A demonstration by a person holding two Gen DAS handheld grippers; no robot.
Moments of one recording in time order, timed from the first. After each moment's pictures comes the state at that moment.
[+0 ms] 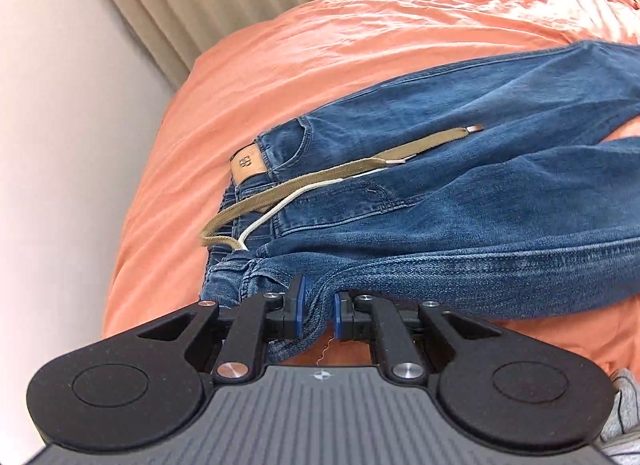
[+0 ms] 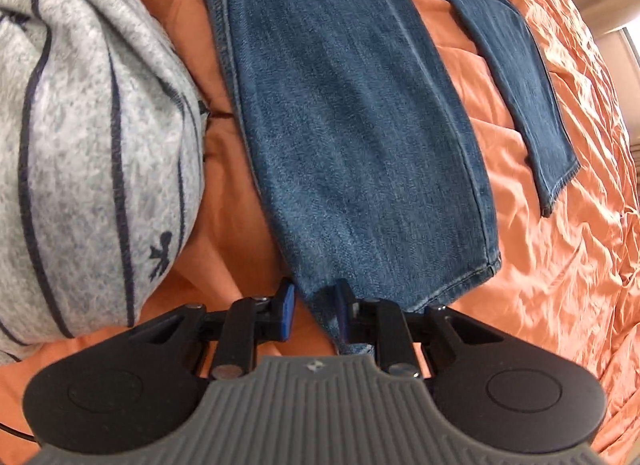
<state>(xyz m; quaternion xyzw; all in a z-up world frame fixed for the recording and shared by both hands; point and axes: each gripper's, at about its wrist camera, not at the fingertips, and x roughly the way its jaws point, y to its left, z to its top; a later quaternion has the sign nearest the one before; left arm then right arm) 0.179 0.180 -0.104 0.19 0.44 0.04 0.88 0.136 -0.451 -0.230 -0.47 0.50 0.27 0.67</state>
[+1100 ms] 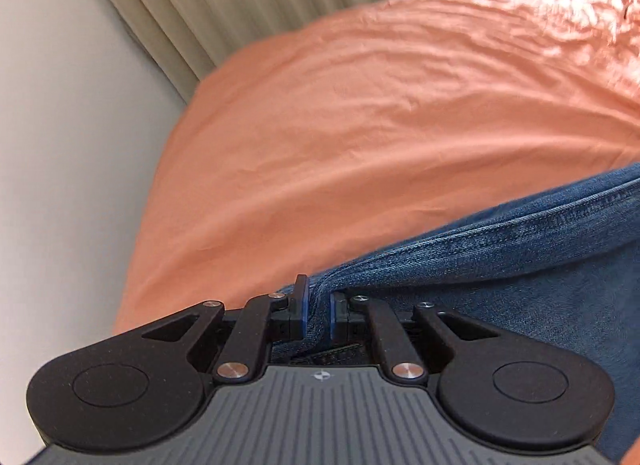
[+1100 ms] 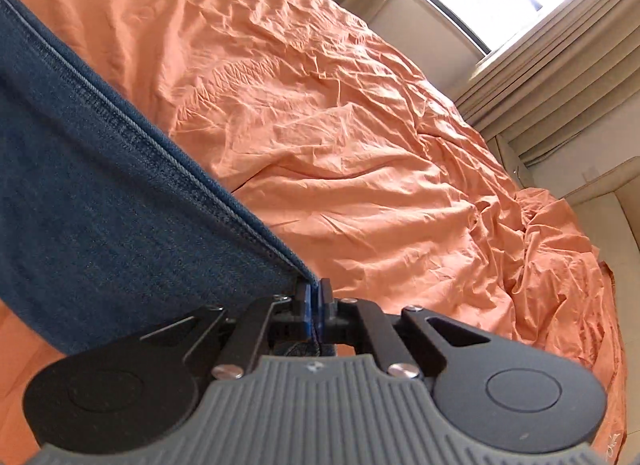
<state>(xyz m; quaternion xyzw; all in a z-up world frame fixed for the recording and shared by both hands) 0.436 0.179 -0.111 0.19 0.46 0.07 0.87 0.513 -0.444 -0.166 -0.34 0.43 0.05 0.83</state>
